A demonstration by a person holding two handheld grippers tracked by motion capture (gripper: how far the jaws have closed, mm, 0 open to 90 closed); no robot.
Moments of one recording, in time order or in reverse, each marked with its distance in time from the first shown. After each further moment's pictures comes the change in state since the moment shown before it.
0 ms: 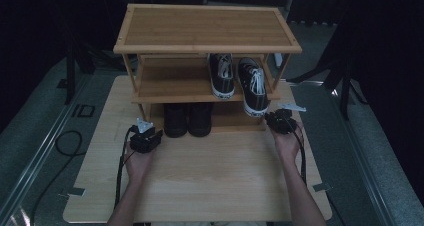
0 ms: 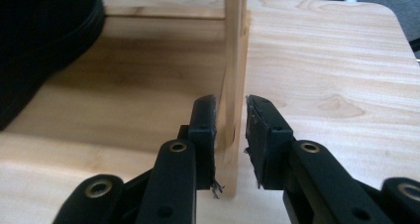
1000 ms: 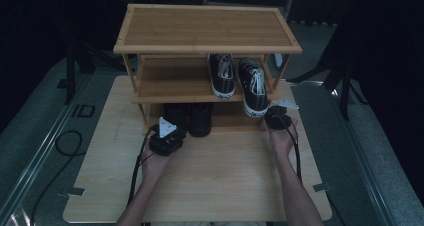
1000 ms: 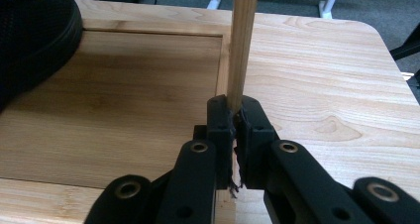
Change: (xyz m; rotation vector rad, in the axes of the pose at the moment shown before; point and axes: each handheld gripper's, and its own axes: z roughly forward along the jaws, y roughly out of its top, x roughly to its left) left arm -0.082 0.034 -0.027 -0.079 -0.177 0.174; right arm 0.009 0.005 0.019 -0.042 -0.074 -0.017
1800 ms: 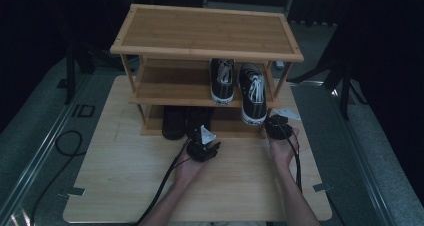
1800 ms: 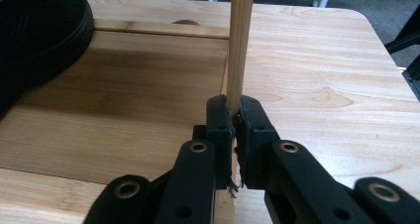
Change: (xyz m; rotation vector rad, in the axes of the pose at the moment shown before) left arm -0.079 -0.001 0.071 0.087 -0.120 0.086; right arm 0.011 -0.021 -0.029 -0.016 -0.018 0.022
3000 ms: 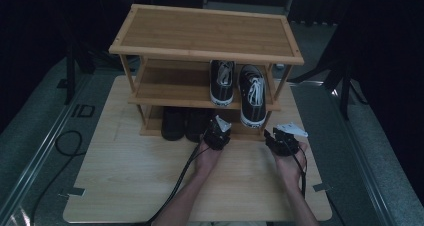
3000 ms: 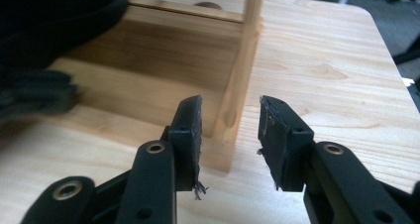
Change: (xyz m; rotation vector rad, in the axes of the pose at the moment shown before) left arm -0.012 0.034 0.057 -0.002 0.095 -0.059; right arm 0.001 -0.029 -0.051 -0.006 0.061 -0.095
